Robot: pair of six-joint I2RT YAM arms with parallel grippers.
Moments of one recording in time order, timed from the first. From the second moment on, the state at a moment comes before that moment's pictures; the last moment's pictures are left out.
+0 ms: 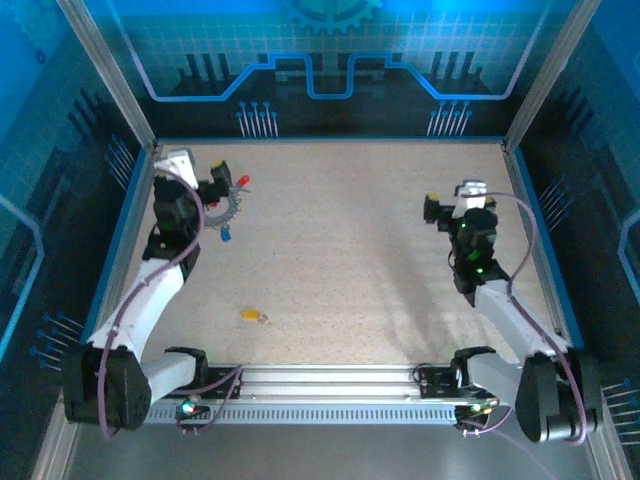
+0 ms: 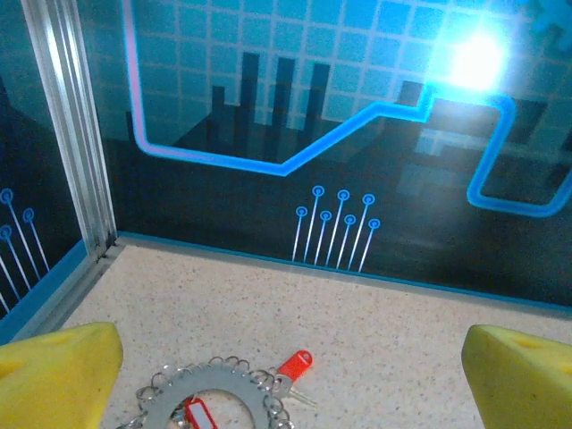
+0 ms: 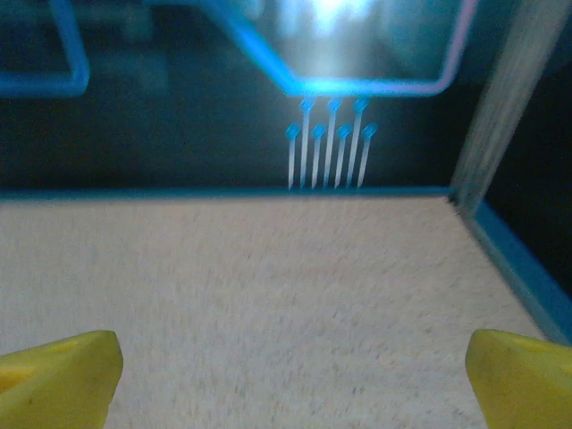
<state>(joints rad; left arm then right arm) -0.04 1.17 0.85 0.19 -0.20 -0.18 0.11 1.03 0.57 0.28 0.26 0.05</state>
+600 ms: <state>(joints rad) 0.11 2.07 1.50 -0.44 0.29 -0.19 0.13 0.80 0.68 -0.38 0.37 0.42</state>
